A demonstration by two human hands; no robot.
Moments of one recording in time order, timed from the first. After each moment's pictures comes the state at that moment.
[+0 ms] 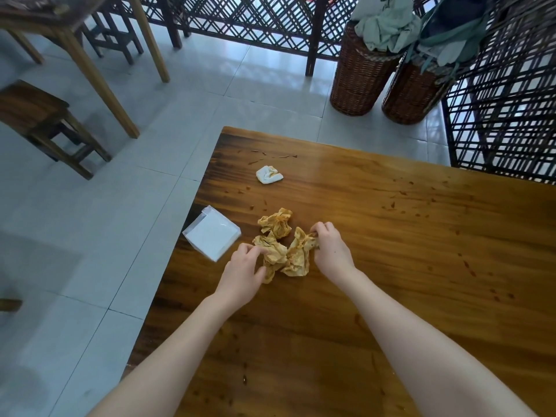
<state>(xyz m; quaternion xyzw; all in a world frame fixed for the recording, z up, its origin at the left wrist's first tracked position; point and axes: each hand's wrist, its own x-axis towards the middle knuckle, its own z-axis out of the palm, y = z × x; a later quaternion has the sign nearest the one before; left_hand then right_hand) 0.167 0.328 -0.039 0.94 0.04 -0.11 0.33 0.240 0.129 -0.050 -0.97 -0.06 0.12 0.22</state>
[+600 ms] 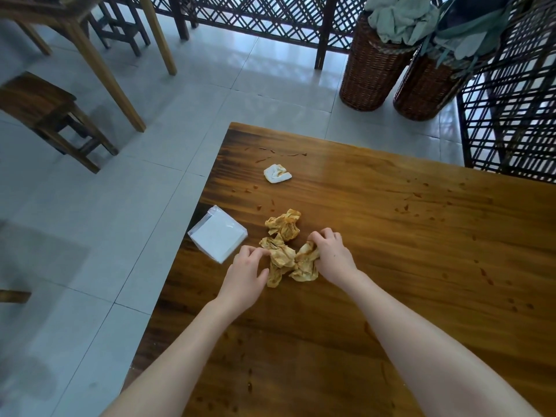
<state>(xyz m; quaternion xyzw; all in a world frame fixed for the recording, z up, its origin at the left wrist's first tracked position) 0.169 0.335 -0.050 0.93 0.06 -0.11 0.33 0.248 0.135 -0.076 -0.97 -0.12 0.20 0.12</state>
